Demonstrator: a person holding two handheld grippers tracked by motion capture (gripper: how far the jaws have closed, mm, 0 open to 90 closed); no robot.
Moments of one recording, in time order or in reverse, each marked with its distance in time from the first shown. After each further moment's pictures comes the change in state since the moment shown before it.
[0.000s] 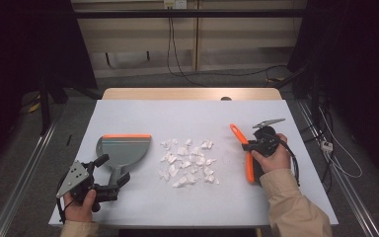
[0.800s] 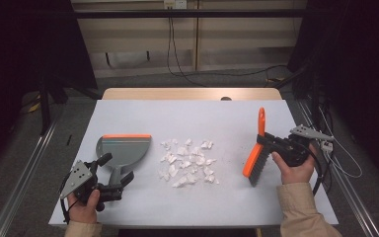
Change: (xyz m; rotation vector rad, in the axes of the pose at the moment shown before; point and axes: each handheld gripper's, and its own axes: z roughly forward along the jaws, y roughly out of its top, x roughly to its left) left arm -0.012 0.006 0.005 -0.034 0.005 -0.005; right arm -0.002 -0.036 -0.073 -0.511 0.097 0.118
